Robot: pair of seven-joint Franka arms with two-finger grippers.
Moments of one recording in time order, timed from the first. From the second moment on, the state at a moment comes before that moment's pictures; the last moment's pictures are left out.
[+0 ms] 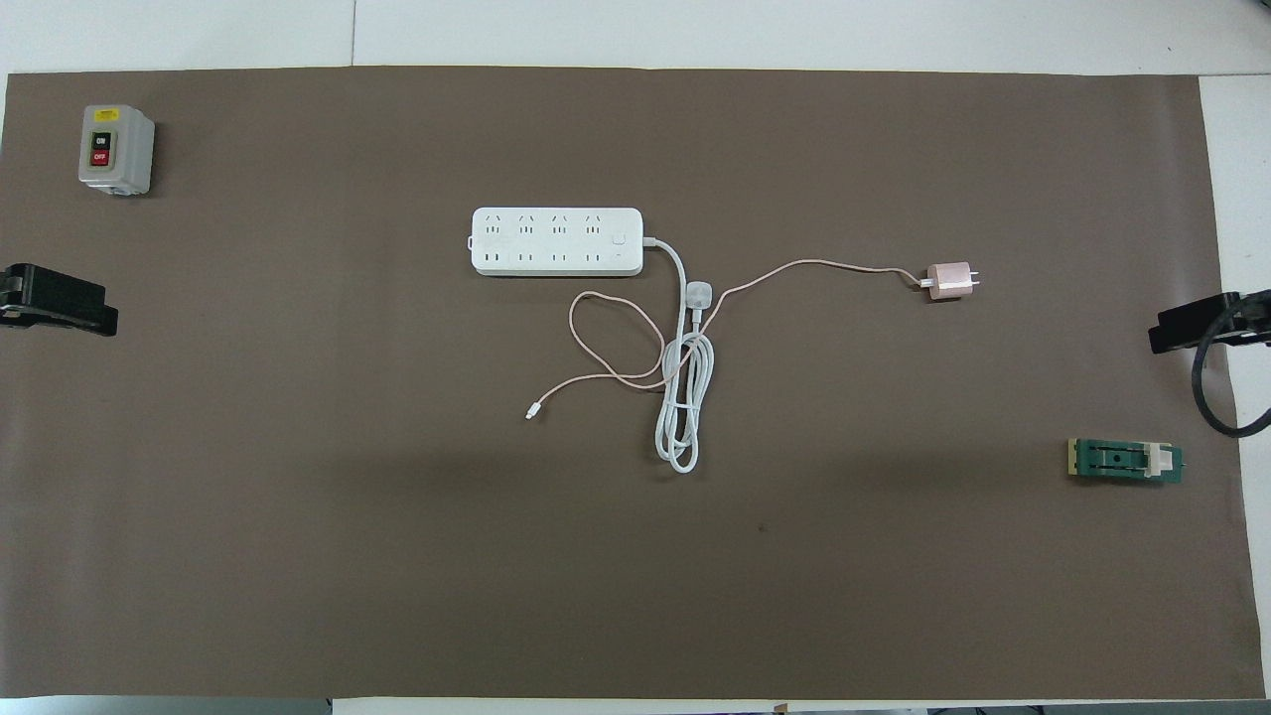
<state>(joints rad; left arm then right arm) -0.05 -0.03 0.02 -1.57 0.01 1.51 0.02 -0.09 -0.05 -0.03 -1.71 -0.03 1.59 -0.15</state>
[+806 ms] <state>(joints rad) -0.05 -0.02 0.01 -1.57 0.00 1.50 0.02 -0.09 -0.05 -0.03 -1.71 -0.03 1.58 -0.15</state>
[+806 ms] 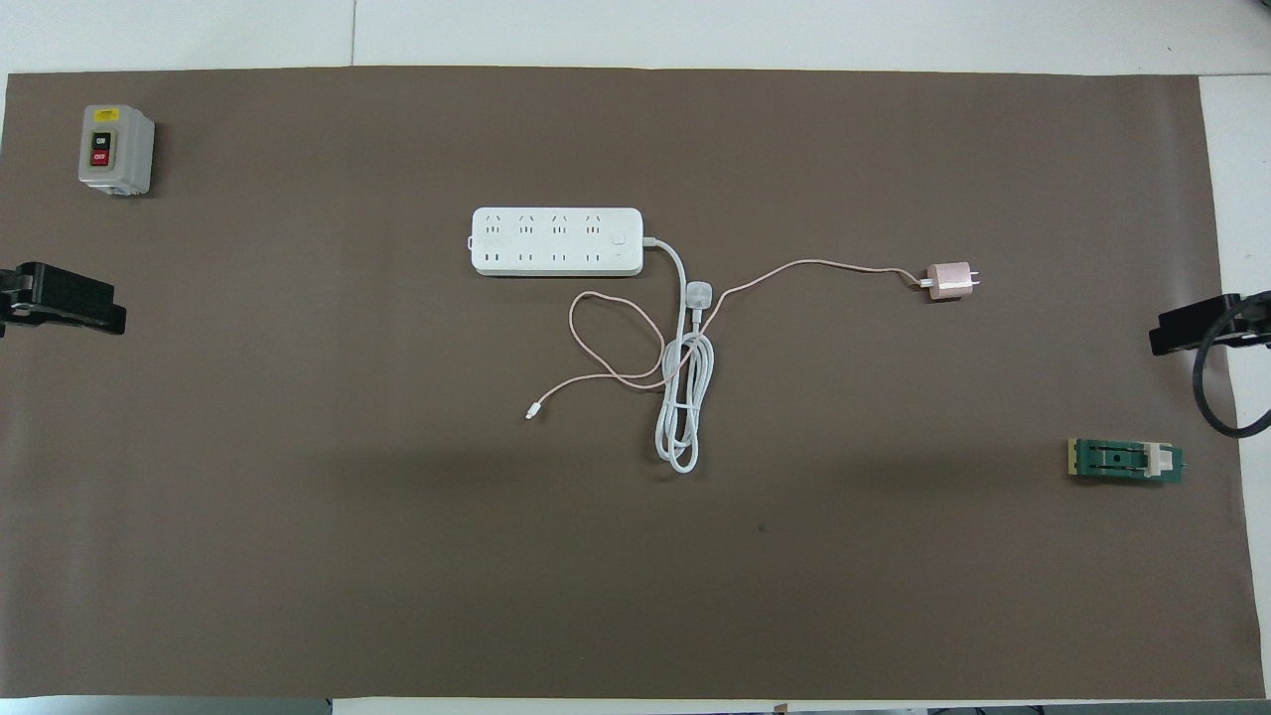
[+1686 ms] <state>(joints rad) -0.02 0.05 0.04 -1.48 -0.15 1.44 0.02 -0.12 -0.02 -0.03 -1.75 0.17 1.60 0.42</state>
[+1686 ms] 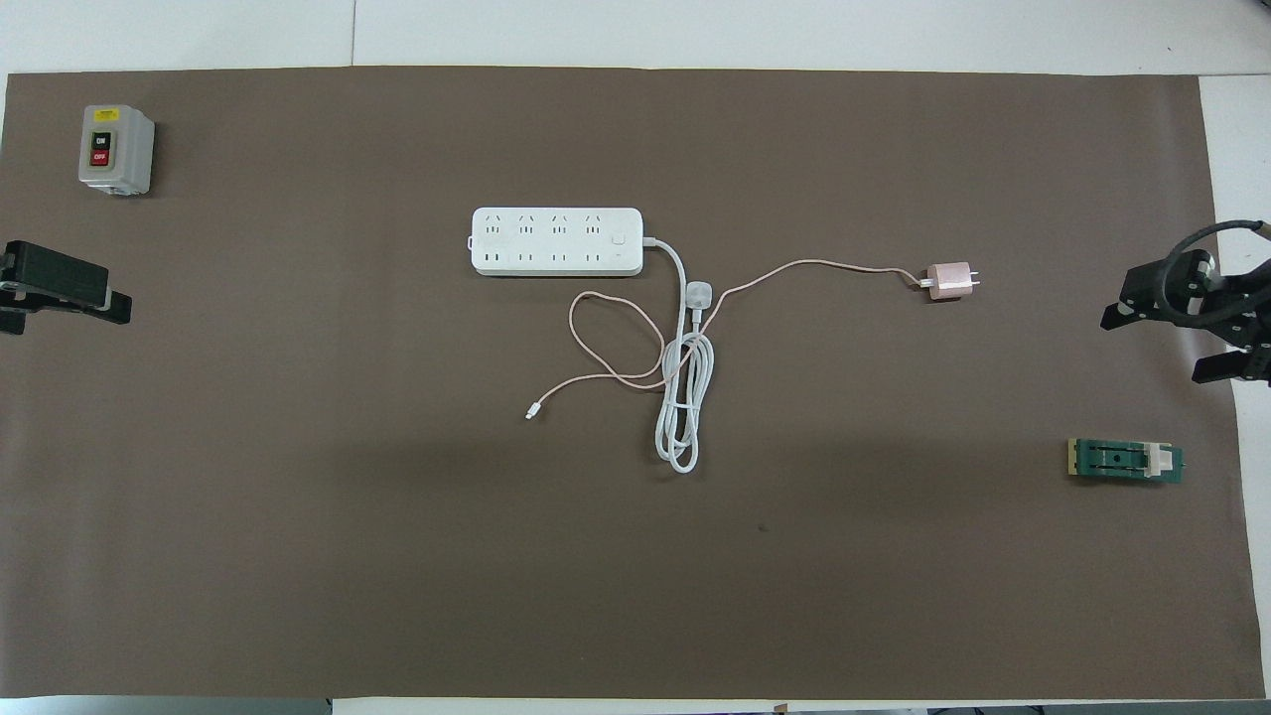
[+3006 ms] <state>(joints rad) -0.02 0.43 0.02 -1.49 -1.33 1.55 0.26 -0.27 0.54 -0.04 -1.65 0.69 1.77 0.90</state>
